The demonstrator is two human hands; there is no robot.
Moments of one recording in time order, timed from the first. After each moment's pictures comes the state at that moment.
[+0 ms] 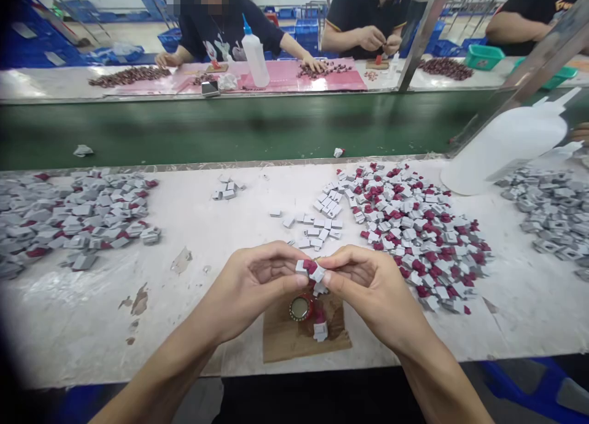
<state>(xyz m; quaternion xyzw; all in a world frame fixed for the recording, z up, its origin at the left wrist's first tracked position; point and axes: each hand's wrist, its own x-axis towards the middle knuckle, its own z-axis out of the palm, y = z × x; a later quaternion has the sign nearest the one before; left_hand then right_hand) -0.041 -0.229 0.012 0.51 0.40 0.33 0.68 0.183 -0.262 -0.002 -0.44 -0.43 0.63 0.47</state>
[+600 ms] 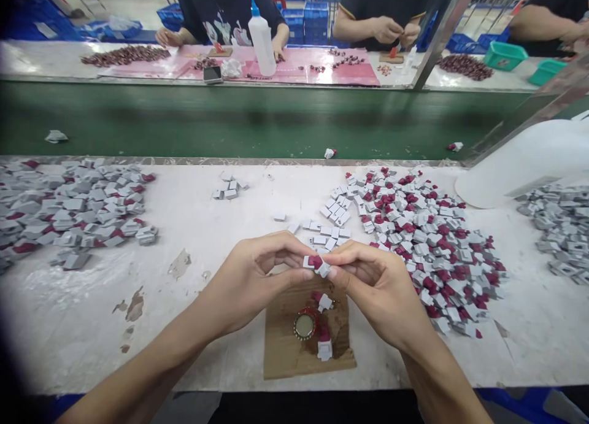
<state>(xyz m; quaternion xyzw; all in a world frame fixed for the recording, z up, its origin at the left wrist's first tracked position) -0.044 -0.202 0.016 0.58 0.40 0.34 0.62 0.178 -0.234 -0.001 -0.47 -0.51 0.54 0.48</state>
